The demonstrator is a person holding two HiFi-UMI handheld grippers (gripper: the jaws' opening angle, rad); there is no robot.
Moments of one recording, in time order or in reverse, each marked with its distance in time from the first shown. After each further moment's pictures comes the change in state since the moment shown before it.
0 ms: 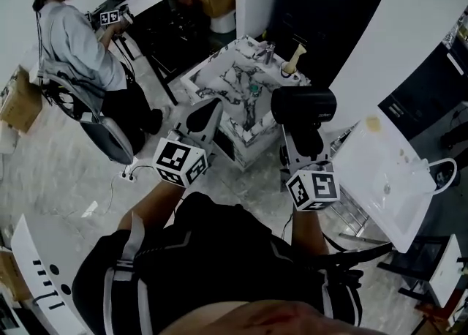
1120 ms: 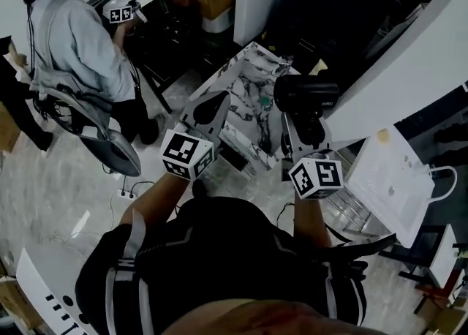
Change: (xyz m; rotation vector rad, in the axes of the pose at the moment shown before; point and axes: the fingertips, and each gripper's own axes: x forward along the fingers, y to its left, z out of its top) left arm 0.061 0.169 -0.013 -0.036 0.002 -0.113; right arm 0.178 0.047 -0.027 -0.031 0.024 -0.082
